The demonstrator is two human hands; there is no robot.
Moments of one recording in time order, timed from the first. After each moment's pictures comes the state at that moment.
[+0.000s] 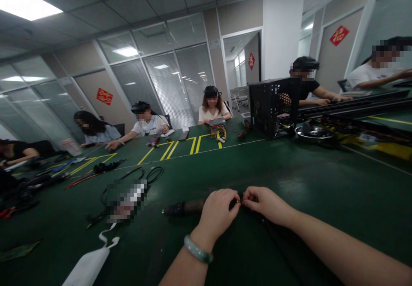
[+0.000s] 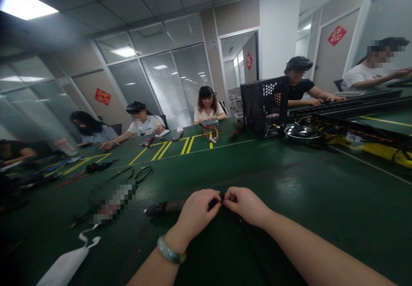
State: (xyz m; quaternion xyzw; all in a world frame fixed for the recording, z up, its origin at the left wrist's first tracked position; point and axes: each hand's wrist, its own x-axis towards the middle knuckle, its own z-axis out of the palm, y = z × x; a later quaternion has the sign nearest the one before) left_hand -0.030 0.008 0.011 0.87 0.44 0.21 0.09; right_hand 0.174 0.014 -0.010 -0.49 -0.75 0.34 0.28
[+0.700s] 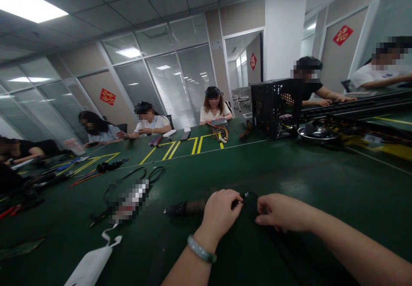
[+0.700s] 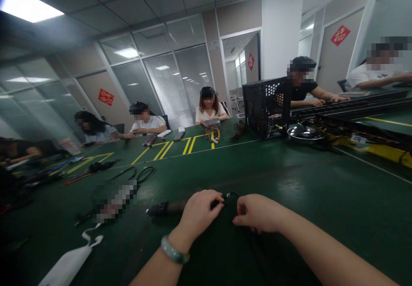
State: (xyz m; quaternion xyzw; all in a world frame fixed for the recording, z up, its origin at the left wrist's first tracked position) left_hand -0.028 0.010 0.010 0.86 0.46 0.22 0.09; right_hand 0.192 -0.002 0.021 -0.56 -0.74 0.38 0.06
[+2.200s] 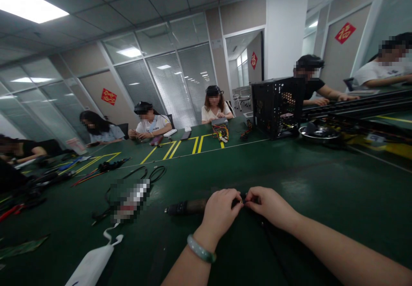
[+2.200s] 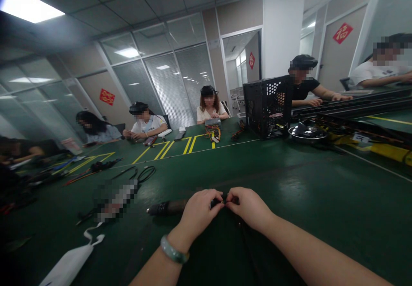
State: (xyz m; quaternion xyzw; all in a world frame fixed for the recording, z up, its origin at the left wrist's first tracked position) left_hand -0.030 0.012 0.008 0.86 0.46 0.21 0.09; right_hand 0.168 0.009 -0.002 -0.52 -0.76 0.26 0.28
